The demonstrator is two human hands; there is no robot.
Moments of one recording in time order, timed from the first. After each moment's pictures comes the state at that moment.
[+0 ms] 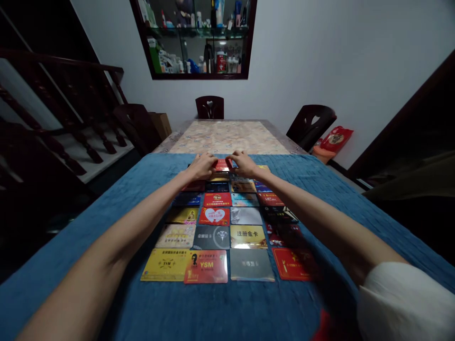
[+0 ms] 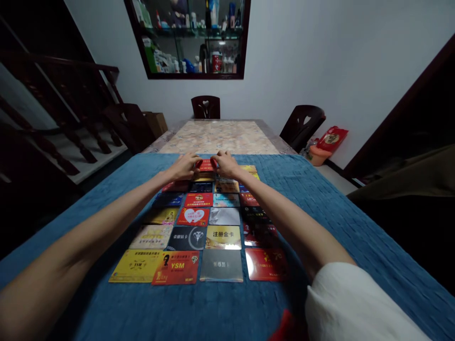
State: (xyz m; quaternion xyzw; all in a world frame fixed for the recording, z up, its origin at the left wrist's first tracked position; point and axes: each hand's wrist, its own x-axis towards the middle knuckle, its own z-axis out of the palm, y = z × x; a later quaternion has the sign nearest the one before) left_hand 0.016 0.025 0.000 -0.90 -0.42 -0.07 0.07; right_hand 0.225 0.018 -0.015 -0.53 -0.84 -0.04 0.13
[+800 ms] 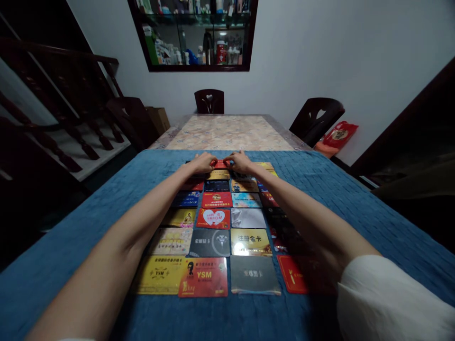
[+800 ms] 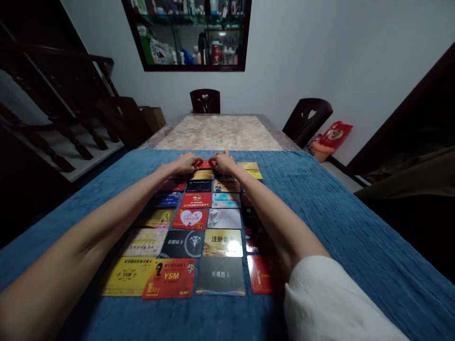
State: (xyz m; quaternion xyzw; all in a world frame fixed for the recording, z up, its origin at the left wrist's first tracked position) left_hand 0.022 0.073 -0.021 -0.88 -0.47 0.00 0.02; right_hand 0.220 0.063 -0.042 -0.56 -0.83 0.00 0.07
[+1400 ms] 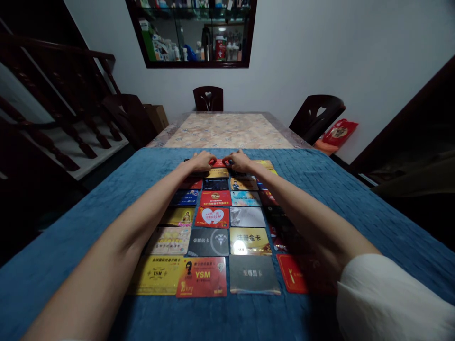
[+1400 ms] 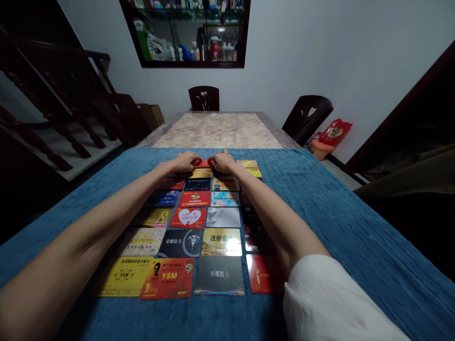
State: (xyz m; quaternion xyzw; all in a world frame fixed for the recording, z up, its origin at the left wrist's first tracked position) left_hand 0.025 0.075 -0.023 -0.88 -0.48 0.01 0.01; right_hand 0.219 0.064 -0.044 -0.56 -0.83 0.00 0.04
